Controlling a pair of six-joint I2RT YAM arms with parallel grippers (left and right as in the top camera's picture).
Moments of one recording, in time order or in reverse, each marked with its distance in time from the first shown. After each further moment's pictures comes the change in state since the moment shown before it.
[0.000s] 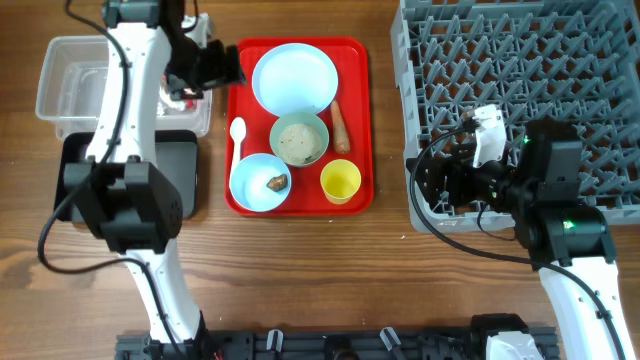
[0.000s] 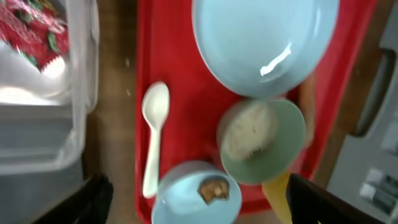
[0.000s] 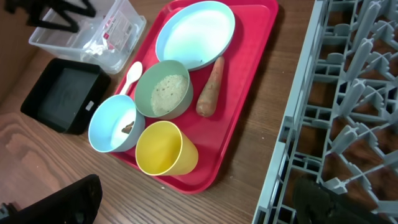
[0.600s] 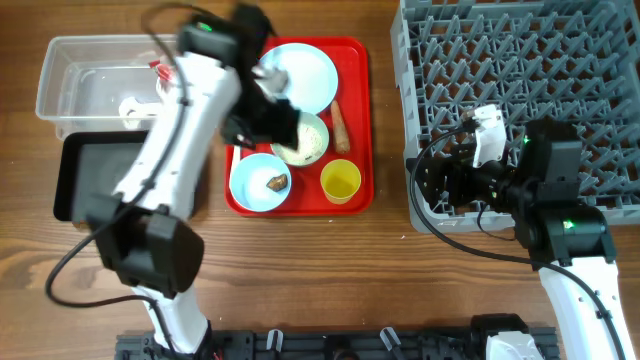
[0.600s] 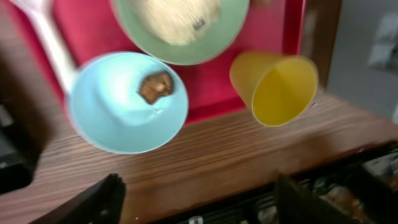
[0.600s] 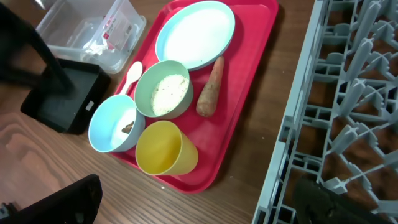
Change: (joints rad) left arm -0.306 -0.193 -0.256 -0.132 -0.027 0.029; right arm 0.000 0.000 0.000 0.000 0.000 0.000
